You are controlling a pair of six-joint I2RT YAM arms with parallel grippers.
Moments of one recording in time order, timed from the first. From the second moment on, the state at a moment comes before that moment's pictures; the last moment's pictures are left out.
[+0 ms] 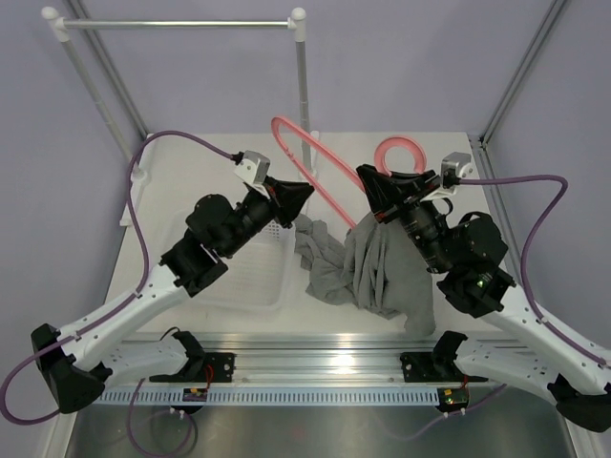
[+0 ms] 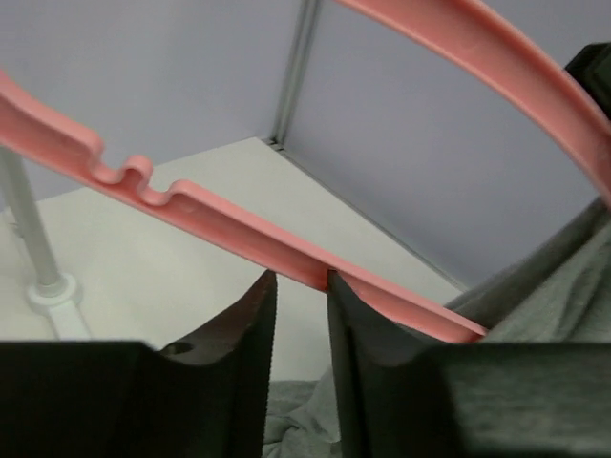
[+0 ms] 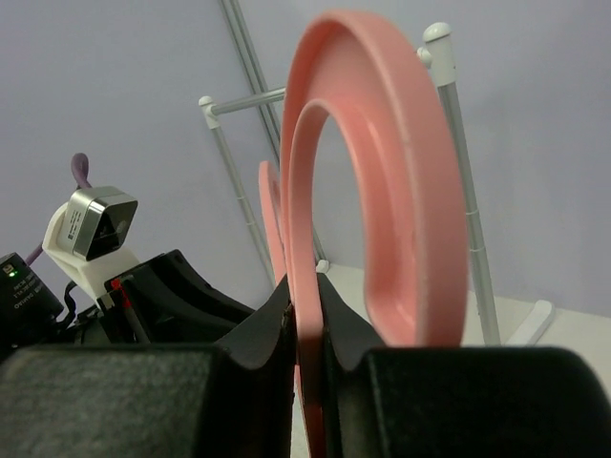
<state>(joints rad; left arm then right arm) -0.83 1.04 1.01 0.16 -0.01 -0.28 0.90 0.85 1.00 0.30 0.26 0.22</state>
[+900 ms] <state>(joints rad) -0.72 1.03 1.10 -0.03 0.02 -0.14 0.45 1.32 1.46 0.01 -0.49 0.16</state>
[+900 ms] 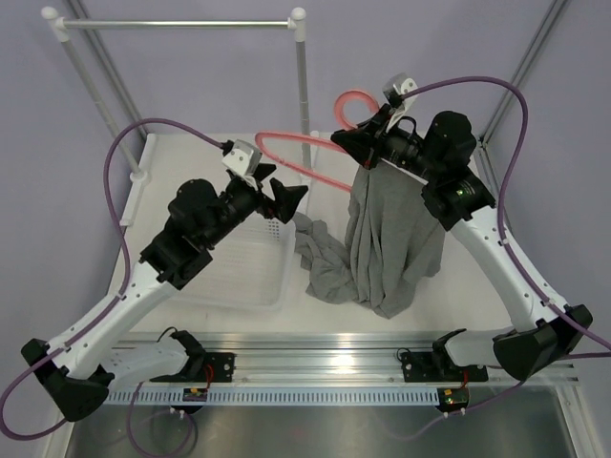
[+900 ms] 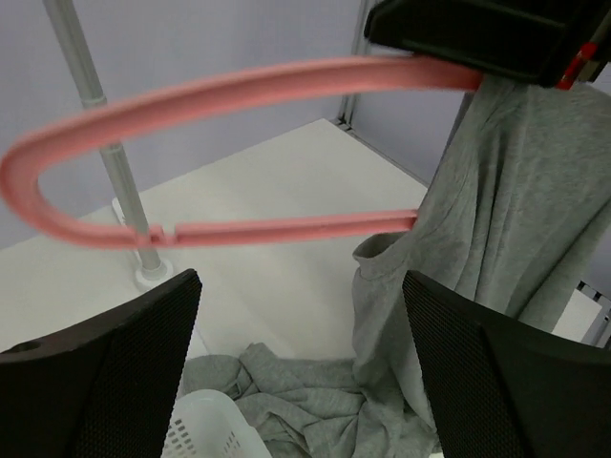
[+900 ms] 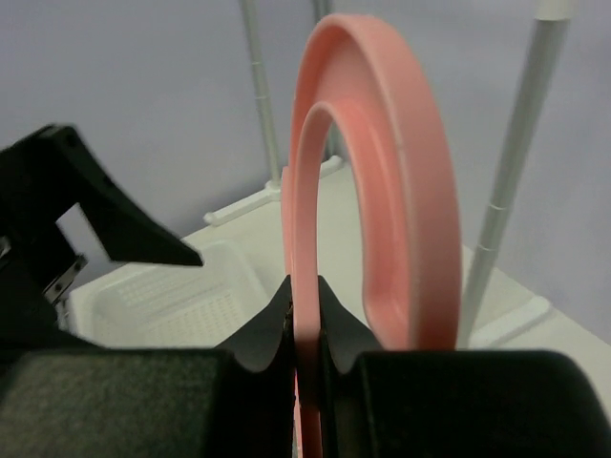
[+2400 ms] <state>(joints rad) -0.73 1.25 1.51 -0.65 0.41 0.12 0.45 1.34 1.45 -0.12 -1.05 0.12</state>
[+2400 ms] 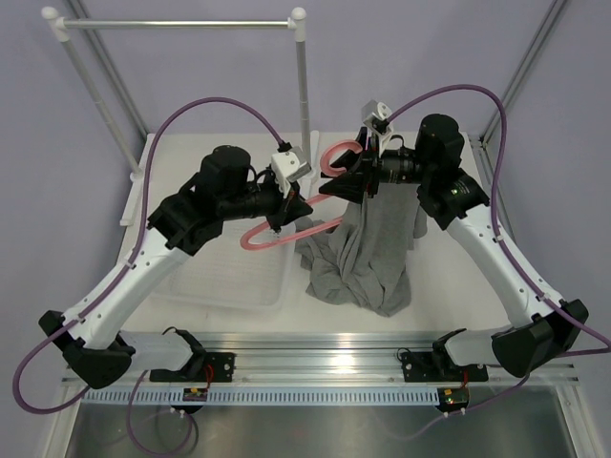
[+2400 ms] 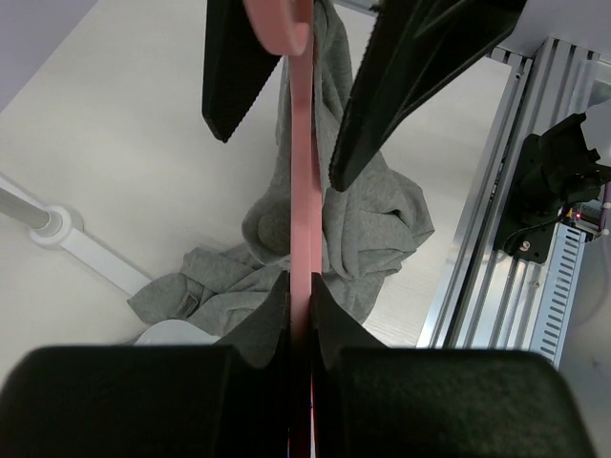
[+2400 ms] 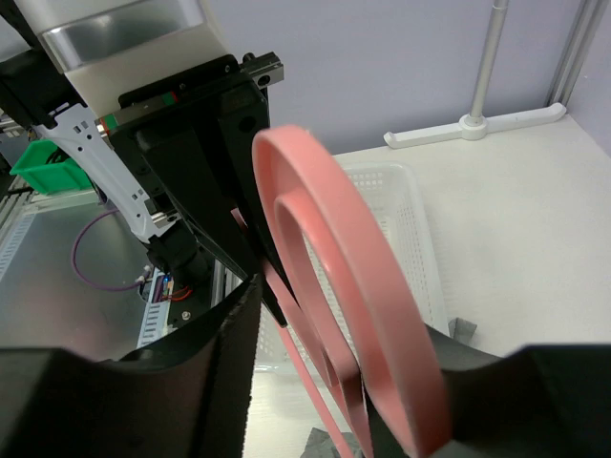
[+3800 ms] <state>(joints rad) -0.72 1.20 1.53 -0.78 0.08 -0.10 0.45 1.35 1.27 -0.18 -0.19 0.25</state>
